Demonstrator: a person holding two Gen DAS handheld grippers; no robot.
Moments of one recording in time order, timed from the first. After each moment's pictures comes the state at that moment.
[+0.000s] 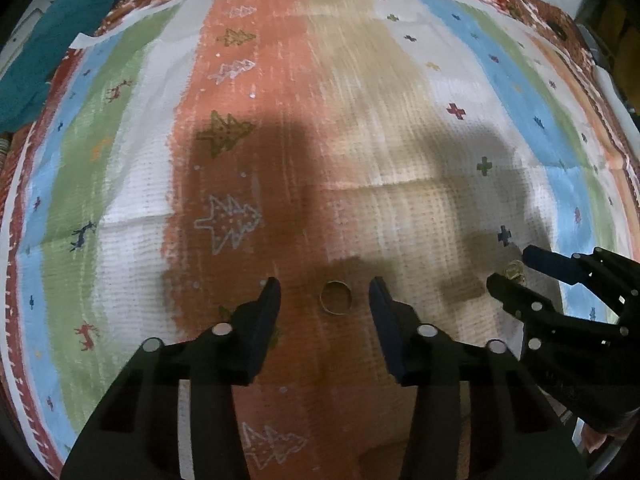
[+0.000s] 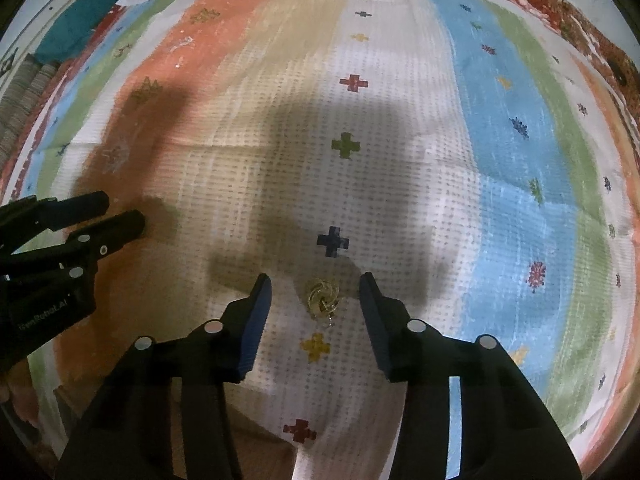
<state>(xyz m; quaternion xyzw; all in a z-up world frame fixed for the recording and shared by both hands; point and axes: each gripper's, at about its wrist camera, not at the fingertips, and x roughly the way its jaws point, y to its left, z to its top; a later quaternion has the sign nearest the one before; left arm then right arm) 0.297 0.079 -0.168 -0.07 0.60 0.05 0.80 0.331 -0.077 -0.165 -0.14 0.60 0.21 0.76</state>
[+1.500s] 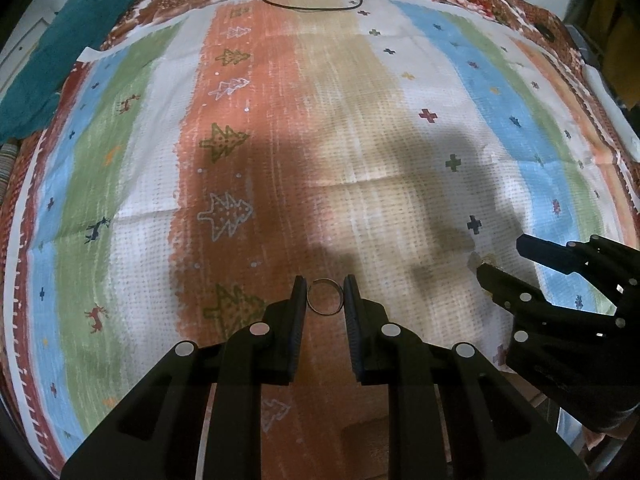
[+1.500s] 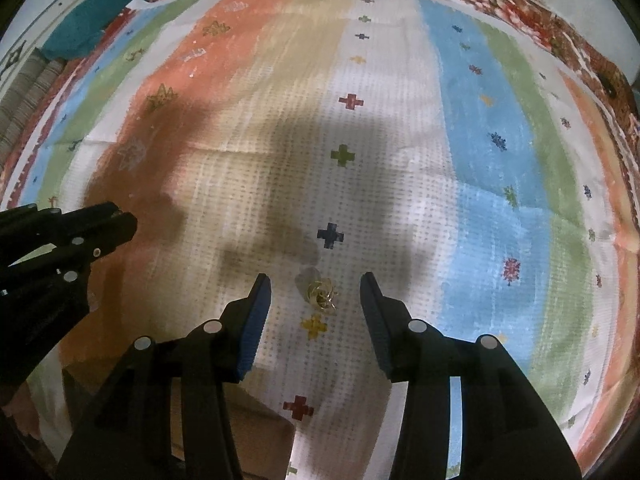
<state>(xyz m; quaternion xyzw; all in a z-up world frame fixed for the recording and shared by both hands) 0.279 0.062 -0.146 -0.07 0.58 0.05 0.81 0.316 -0.080 -0.143 -0.16 0.58 0.21 0.77</state>
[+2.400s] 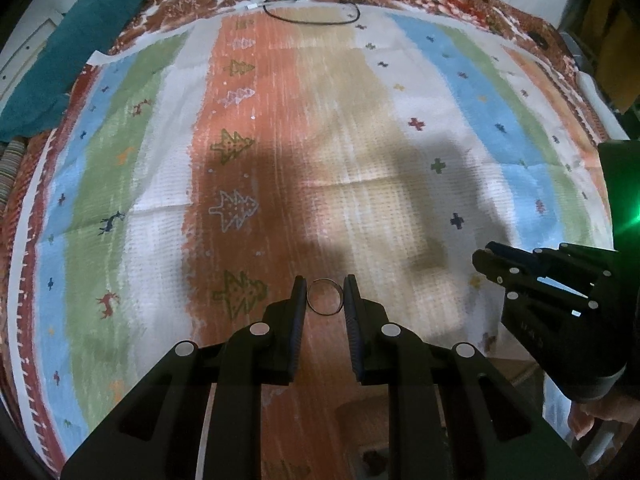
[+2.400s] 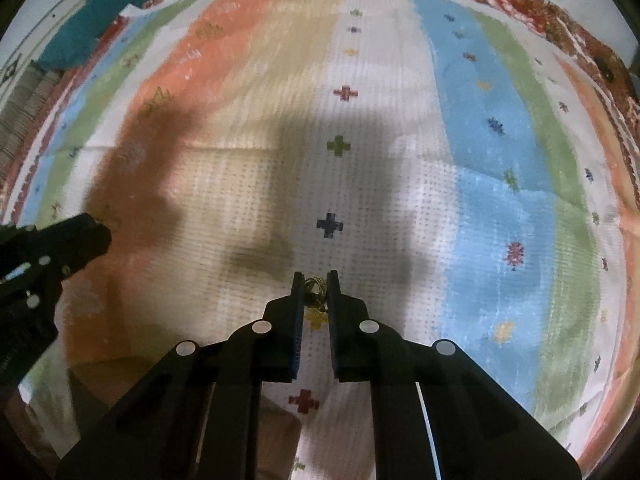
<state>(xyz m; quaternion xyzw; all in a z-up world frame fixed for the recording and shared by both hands) 0.258 0.058 -0.123 -0.07 0.56 0.05 0.82 0.312 -0.084 -0.140 -0.13 0.58 0.21 0.77</state>
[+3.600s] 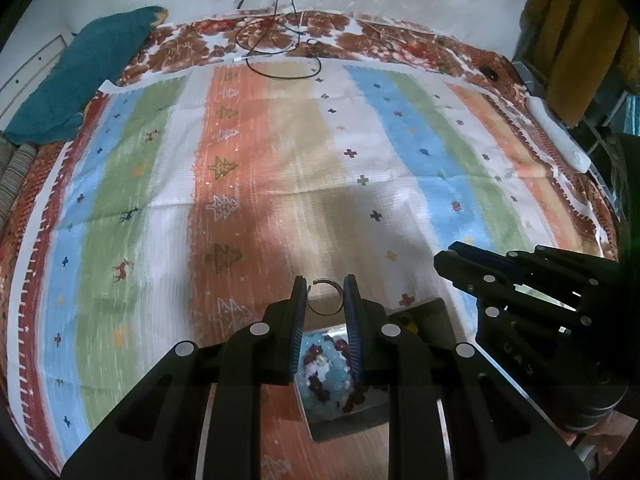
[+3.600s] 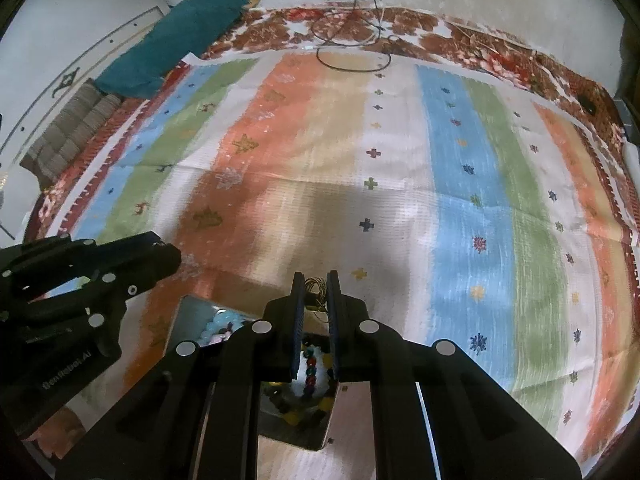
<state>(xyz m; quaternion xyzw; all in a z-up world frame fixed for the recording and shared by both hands) 0.173 0.026 -0.055 -0.09 0.49 0.01 0.87 0.225 -0.110 -0.055 -0.11 0.49 0.26 0.82</state>
